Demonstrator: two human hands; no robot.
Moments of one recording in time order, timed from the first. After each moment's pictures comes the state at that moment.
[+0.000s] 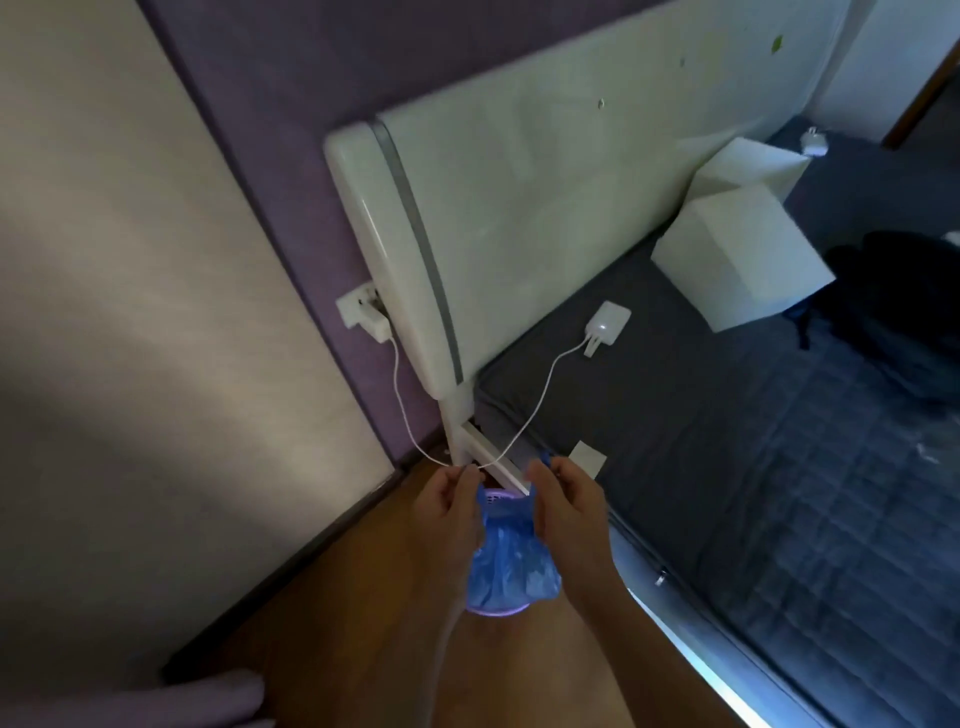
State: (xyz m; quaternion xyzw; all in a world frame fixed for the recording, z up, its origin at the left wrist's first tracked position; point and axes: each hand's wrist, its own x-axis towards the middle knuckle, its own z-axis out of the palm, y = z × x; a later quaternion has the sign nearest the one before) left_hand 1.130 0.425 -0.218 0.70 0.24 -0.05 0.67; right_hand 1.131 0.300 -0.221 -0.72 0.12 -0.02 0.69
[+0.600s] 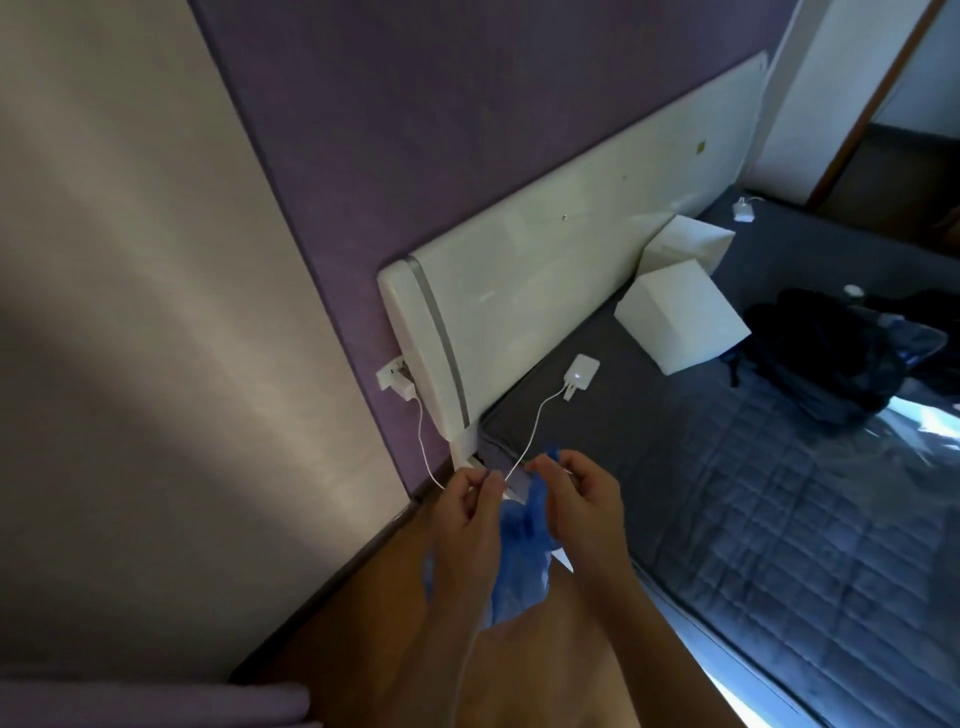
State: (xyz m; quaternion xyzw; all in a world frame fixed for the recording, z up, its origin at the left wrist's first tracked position) left_hand 1.051 0.434 0.013 0.71 0.19 -0.01 0.68; right_hand 1.060 0.316 0.019 -0.73 0.10 -0.09 0.67
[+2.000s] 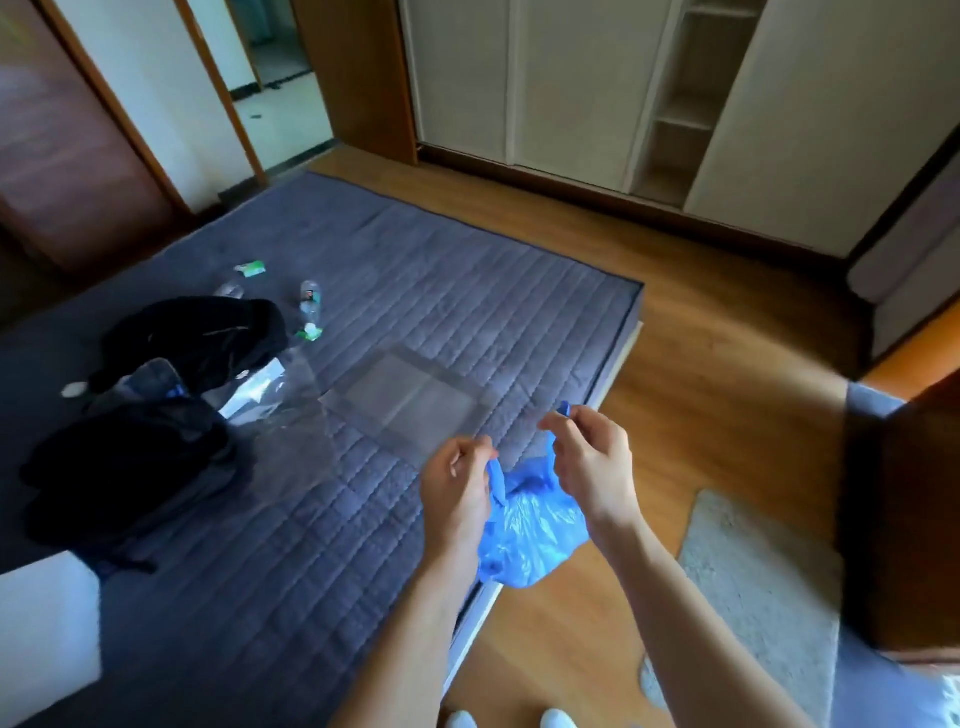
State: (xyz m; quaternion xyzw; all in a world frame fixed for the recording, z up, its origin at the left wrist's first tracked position) left_hand 0.959 -0.068 0.046 0.57 -0.36 -0.56 0.48; right_hand 0.832 -0.062 0.051 -0.35 0.64 -0.56 0.40
